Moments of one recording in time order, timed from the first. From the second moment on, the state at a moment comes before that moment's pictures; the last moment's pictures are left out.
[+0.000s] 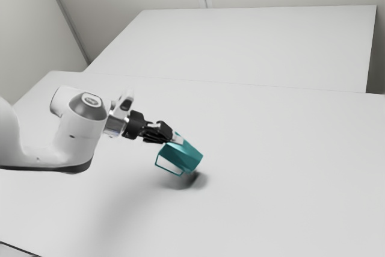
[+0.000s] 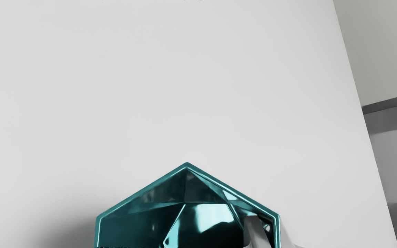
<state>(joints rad) -0.22 -0.20 0.12 -2.51 -1.22 2.41 0.86</state>
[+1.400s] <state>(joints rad) -0.23 0.05 0.12 -2.22 0.14 2.42 -0.14</state>
